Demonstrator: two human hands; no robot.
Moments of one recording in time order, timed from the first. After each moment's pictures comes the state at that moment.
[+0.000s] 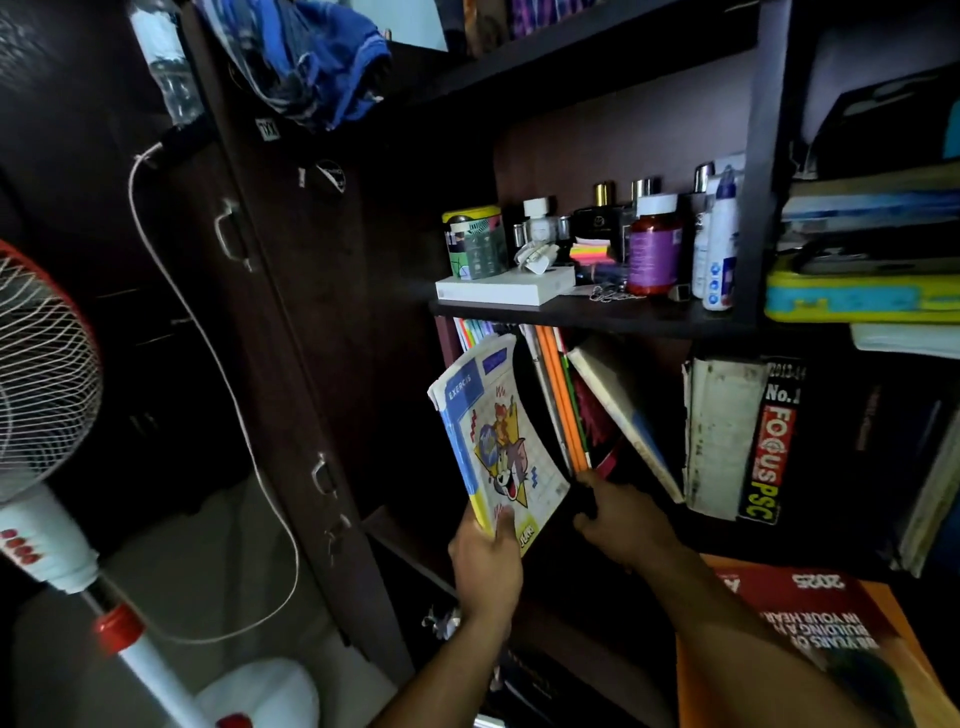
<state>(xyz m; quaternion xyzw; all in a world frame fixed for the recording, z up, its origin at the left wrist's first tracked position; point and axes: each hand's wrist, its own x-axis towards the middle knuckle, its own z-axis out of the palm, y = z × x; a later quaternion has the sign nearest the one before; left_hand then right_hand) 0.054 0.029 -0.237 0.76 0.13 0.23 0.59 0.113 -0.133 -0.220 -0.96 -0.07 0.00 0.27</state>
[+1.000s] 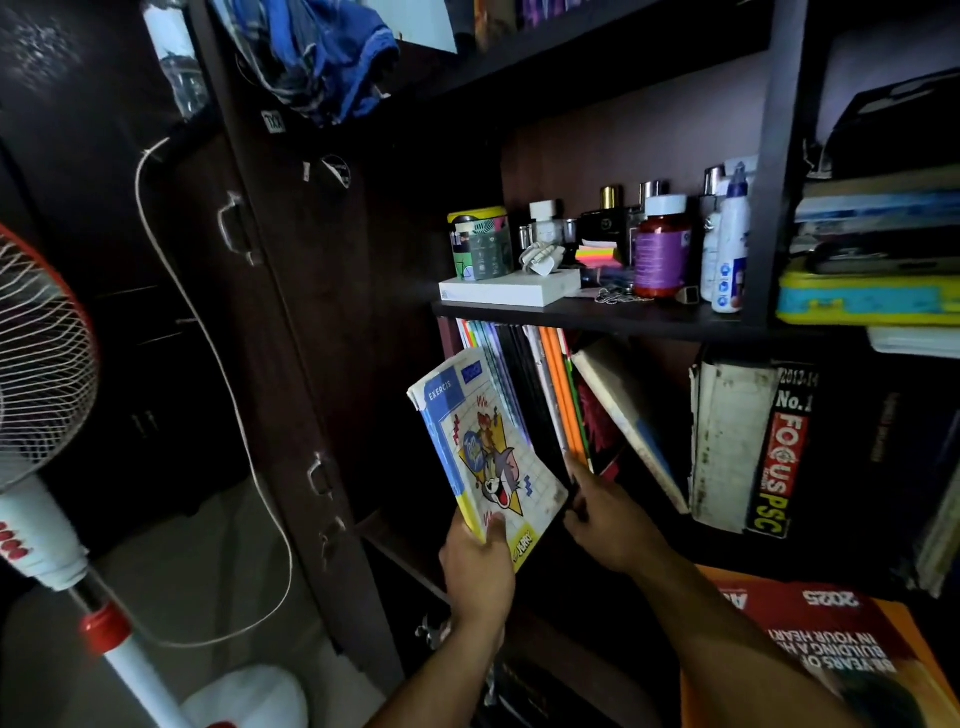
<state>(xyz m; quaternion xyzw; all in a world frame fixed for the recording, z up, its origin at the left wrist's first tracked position) 0.058 0.031 -0.240 0.73 0.16 0.24 0.62 0.126 -0.124 -0.231 -0.93 -0.14 -0.06 0.32</state>
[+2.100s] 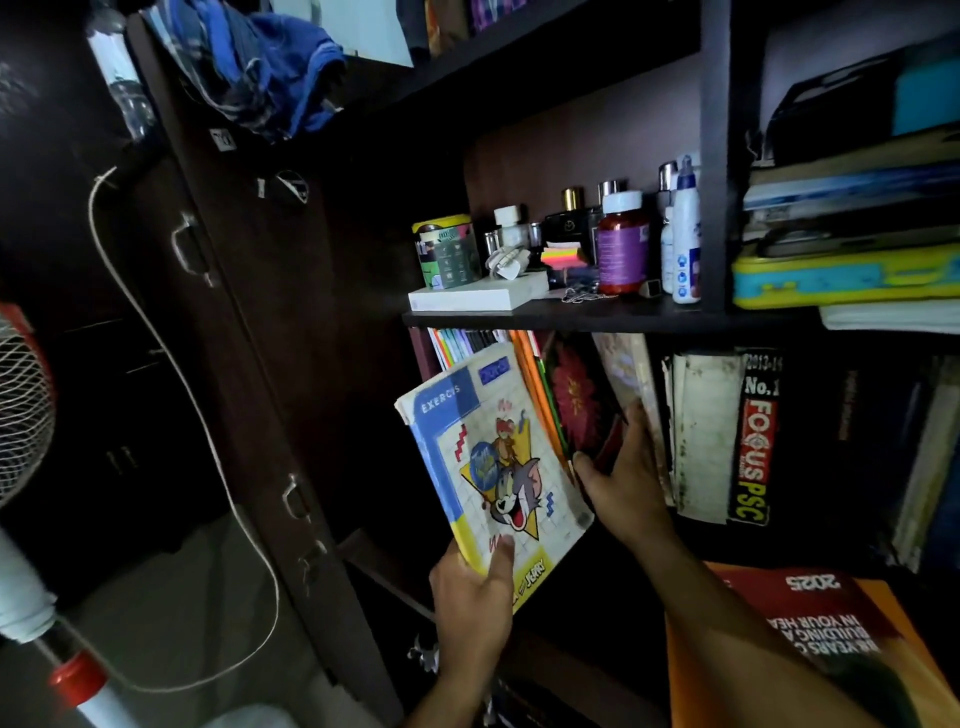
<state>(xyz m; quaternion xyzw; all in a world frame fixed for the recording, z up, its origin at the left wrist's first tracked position) 0.043 0.030 -0.249 0.79 0.08 0.26 0.55 0.138 -0.142 -0.220 -0.81 0.02 -0.21 0.55</state>
